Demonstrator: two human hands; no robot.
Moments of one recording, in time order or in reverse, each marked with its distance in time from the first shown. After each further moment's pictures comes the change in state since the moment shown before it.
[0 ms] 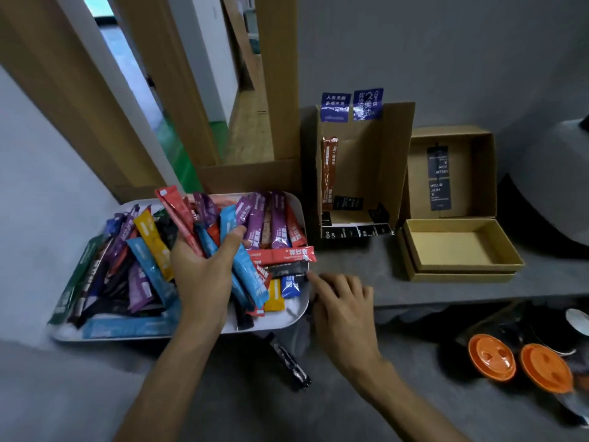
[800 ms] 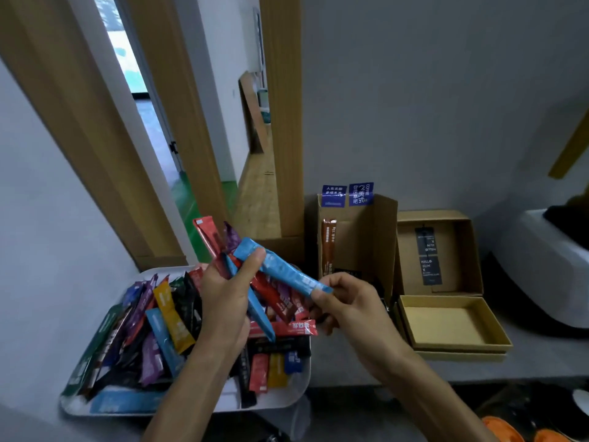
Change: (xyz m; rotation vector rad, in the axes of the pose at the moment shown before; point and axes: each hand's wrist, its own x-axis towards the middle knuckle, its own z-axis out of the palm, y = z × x) left_hand 0.019 0.079 0.040 -0.315 -0.160 -0.109; right_hand 0.102 -0.033 -0.134 1.237 -0.280 0.414
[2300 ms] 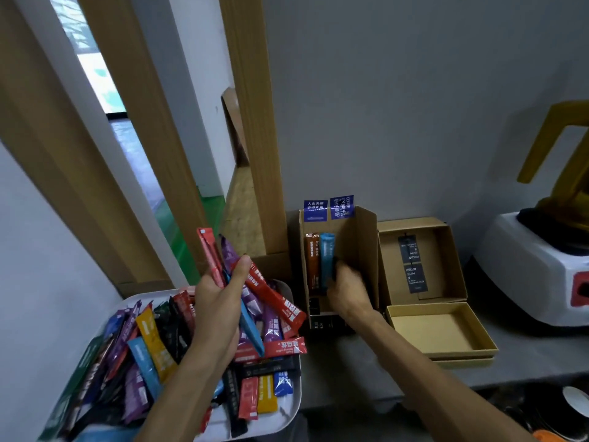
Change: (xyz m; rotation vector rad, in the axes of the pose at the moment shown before) left_hand 0.017 -0.003 0.014 0.135 0.001 -0.101; right_hand 0.107 0.046 -0.045 -0.766 0.308 0.106
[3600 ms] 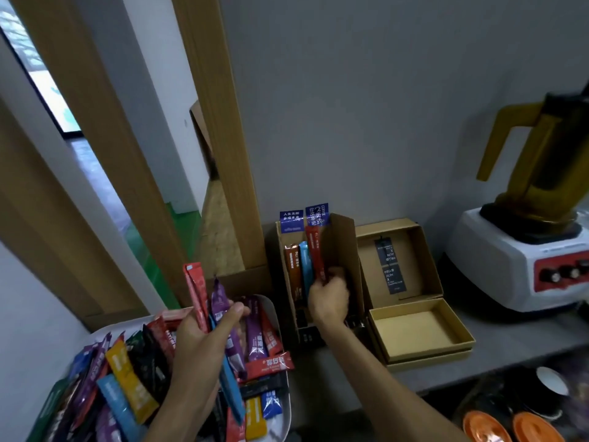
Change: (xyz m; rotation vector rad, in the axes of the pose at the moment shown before) left_hand -0.012 -0.013 -0.011 0.096 -0.088 -0.032; right_hand 0.008 -0.005 0.025 0.524 0.348 0.333
